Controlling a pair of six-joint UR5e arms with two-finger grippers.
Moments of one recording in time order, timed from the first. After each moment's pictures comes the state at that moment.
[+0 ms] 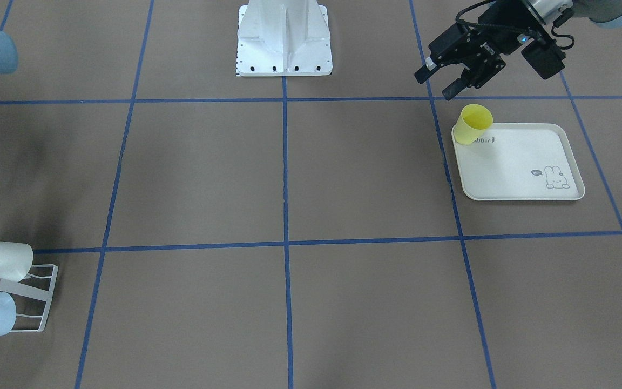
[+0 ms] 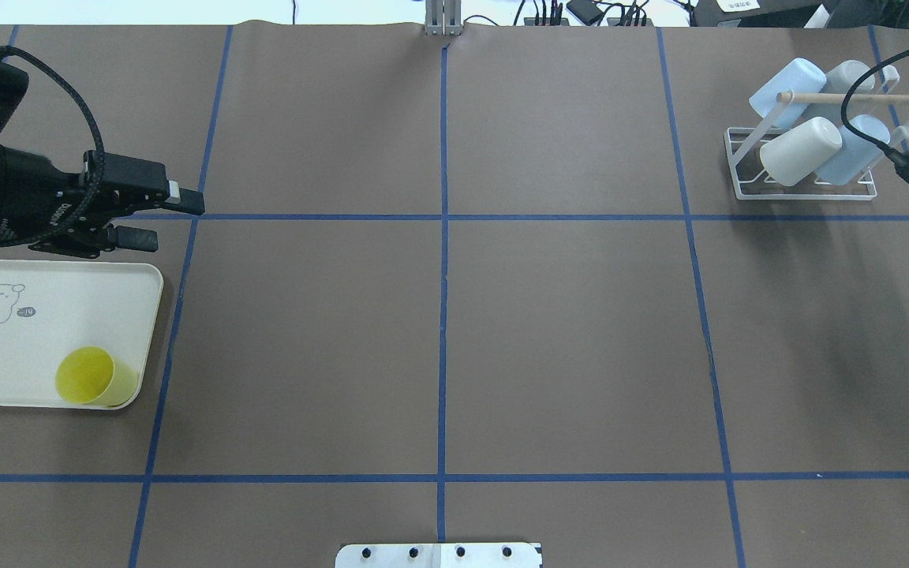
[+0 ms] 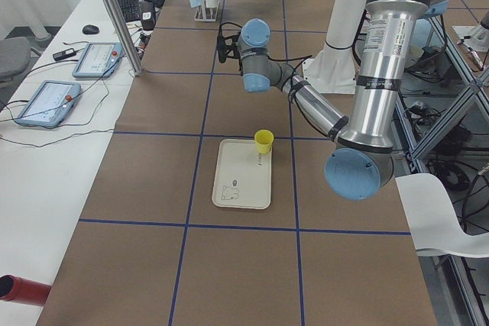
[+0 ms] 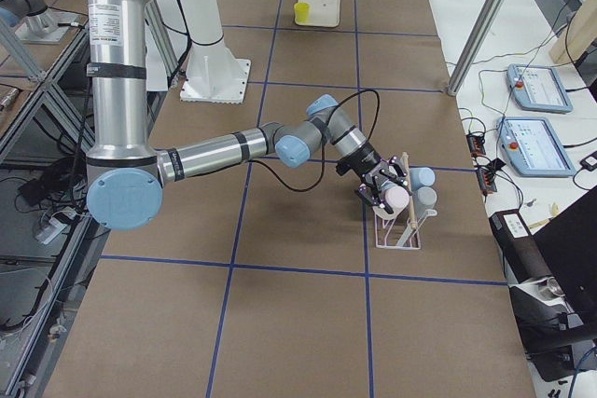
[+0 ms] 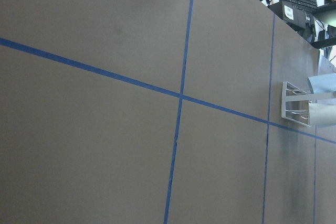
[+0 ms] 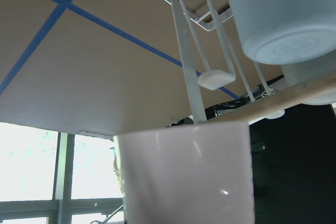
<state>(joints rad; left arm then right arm) -0.90 -1.71 -2.07 -2.38 -2.25 -1.59 1.00 -1.58 1.79 -1.17 1.09 -1.56</state>
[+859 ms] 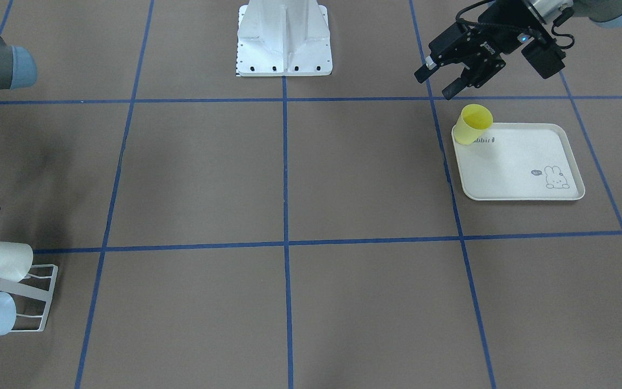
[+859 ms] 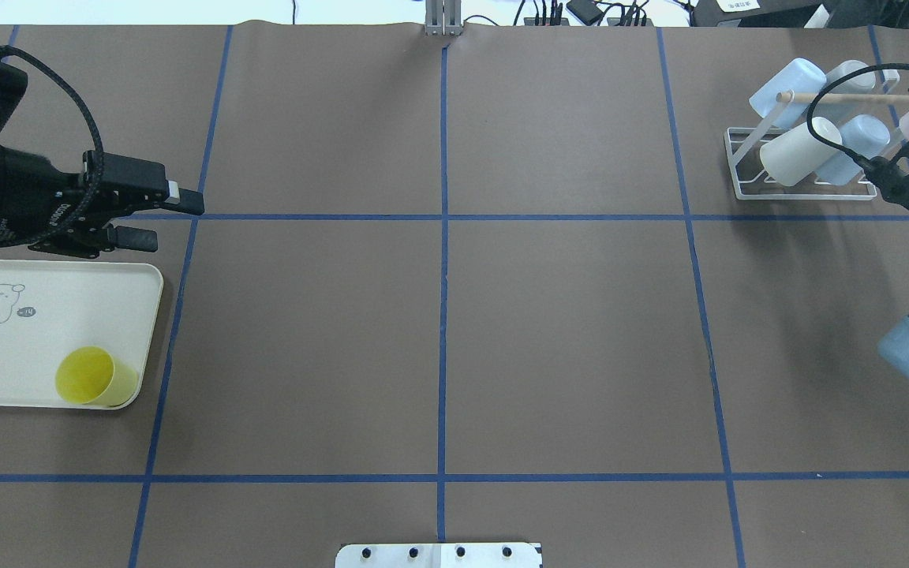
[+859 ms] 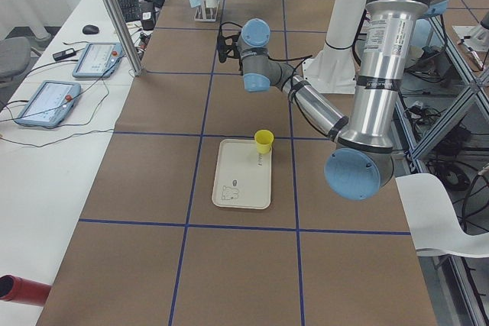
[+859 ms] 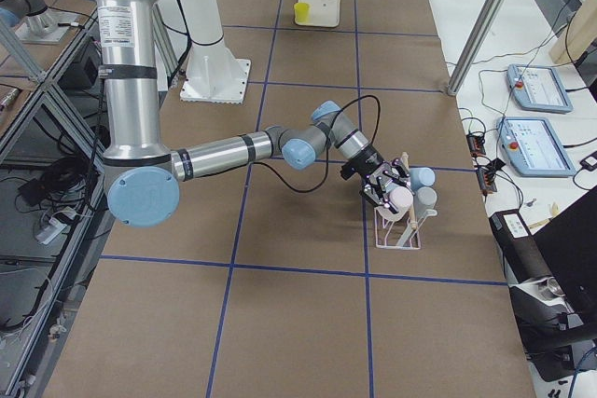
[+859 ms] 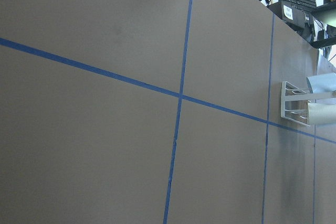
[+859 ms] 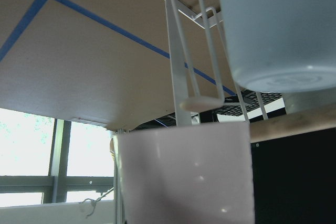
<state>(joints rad) -0.90 -1.71 -2.08 -2.38 -2.25 -1.59 0.95 -1.53 1.71 -1.17 0.99 -1.56</state>
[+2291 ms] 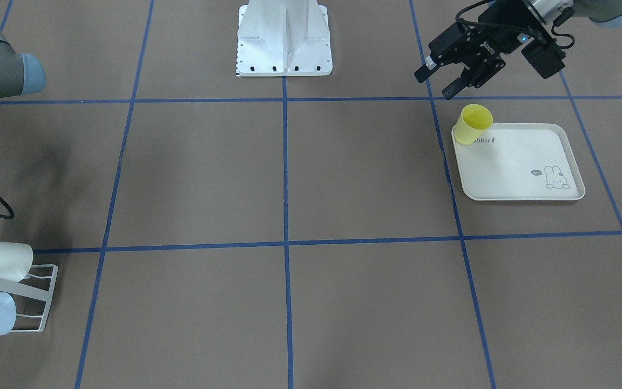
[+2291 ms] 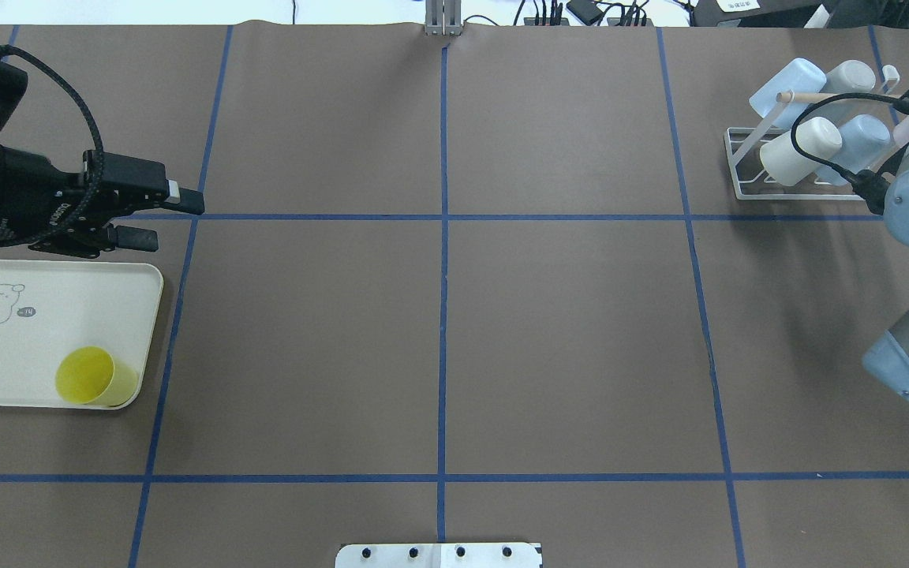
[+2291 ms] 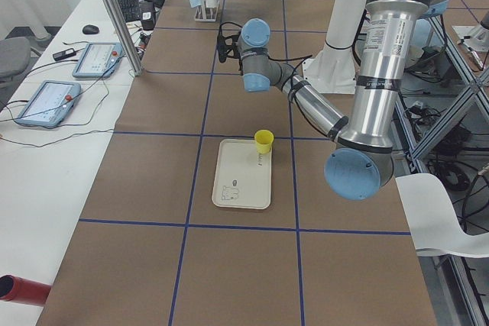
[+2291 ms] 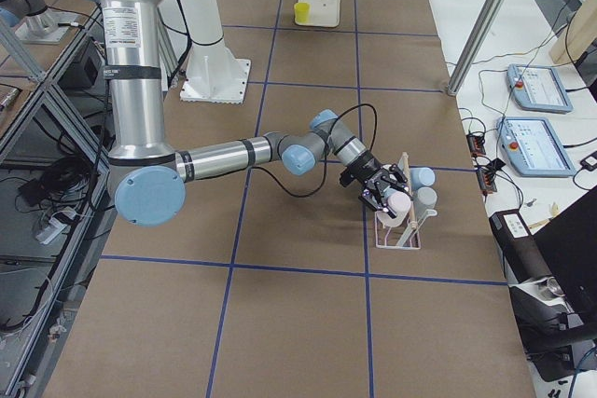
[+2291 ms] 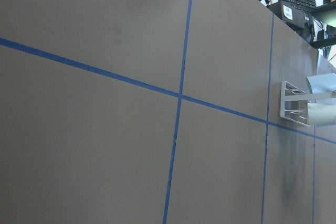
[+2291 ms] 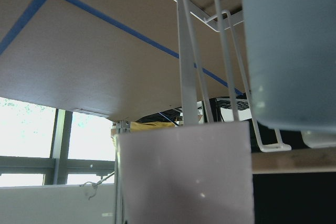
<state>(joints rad) -0.90 -1.71 -2.08 -2.38 -2.25 -1.59 0.91 -1.53 1.66 -1.16 0.91 -1.55</state>
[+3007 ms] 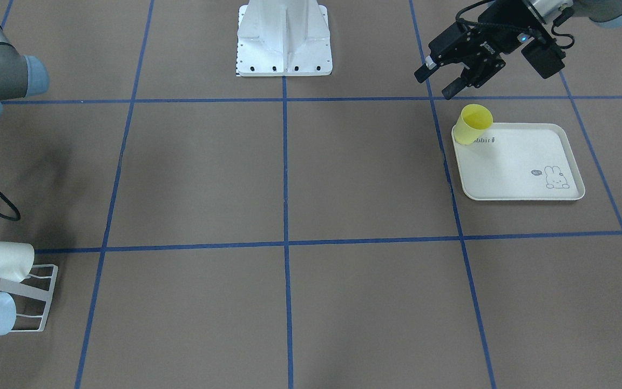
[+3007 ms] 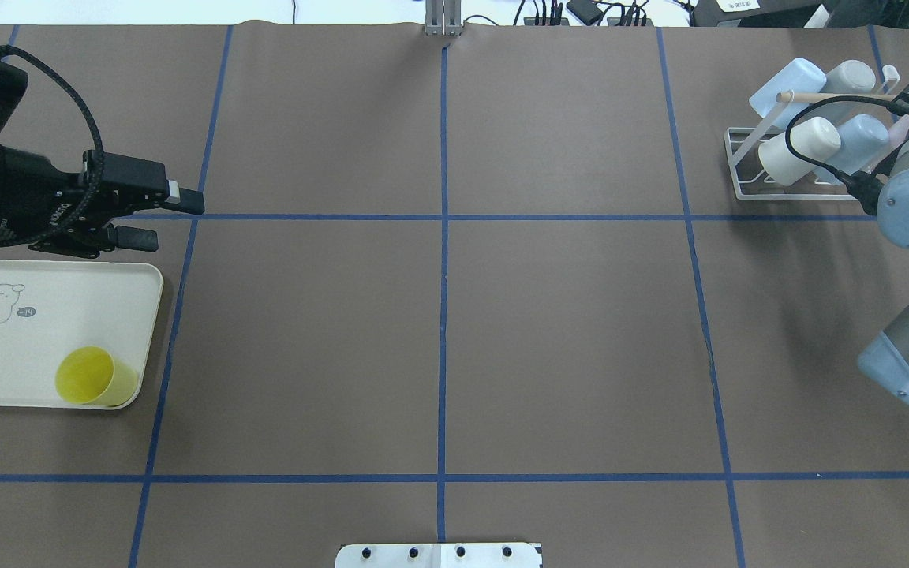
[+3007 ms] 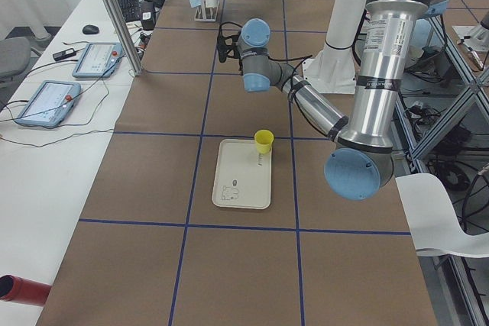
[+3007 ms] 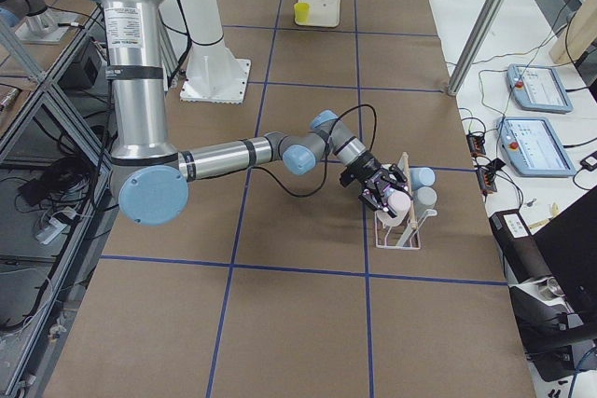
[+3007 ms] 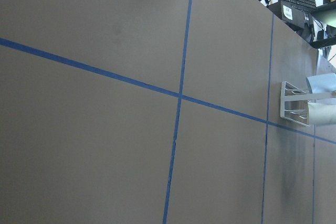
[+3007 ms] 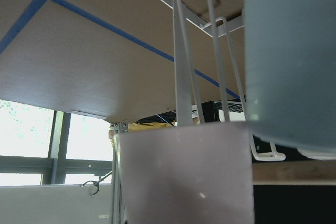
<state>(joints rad) -0.90 -1.71 -2.08 -2.38 -2.25 -1.59 0.90 -1.51 1.64 -1.16 0.91 -1.55</state>
